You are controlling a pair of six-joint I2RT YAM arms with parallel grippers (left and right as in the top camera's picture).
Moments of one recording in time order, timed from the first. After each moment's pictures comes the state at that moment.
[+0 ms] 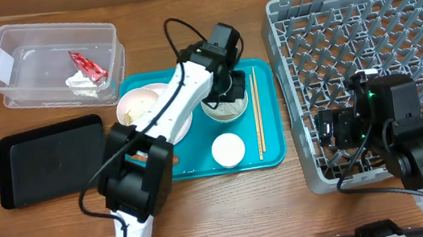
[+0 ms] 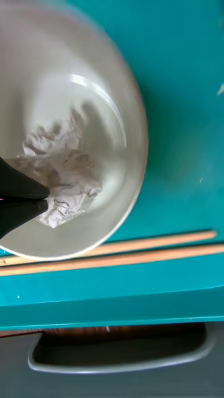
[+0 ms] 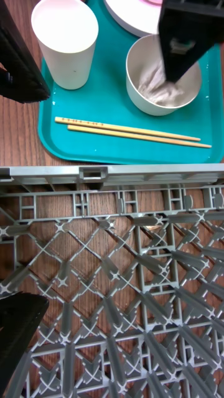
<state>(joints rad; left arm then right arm) -0.52 2.14 1.74 -0.88 0.18 -0.36 0.14 0.97 1.02 -1.01 -0.04 0.15</state>
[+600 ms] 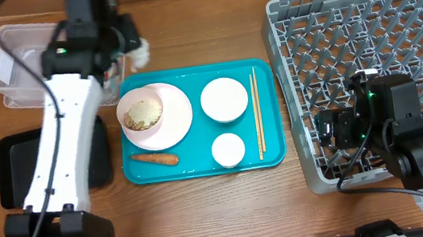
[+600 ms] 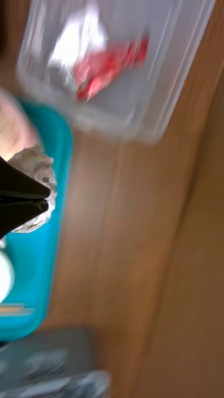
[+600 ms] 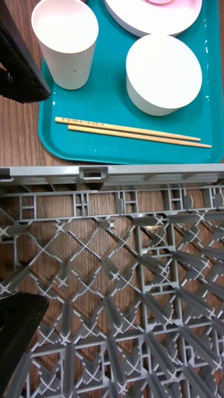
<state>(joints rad) -0.10 1.75 1.74 -0.77 0.00 -0.36 0.14 0.97 1.02 -1.01 -0.04 0.15</state>
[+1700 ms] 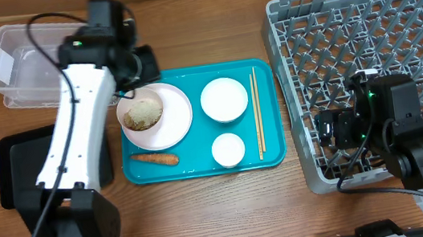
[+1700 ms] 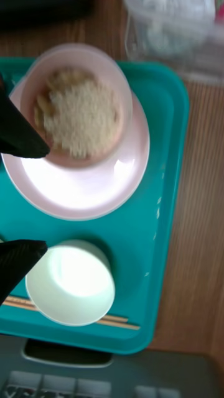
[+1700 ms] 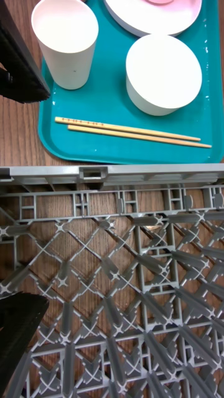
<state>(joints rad) -0.16 1.83 1.74 -1.08 0.15 -0.34 0.14 0.97 1.02 -1.01 -0.04 0.15</state>
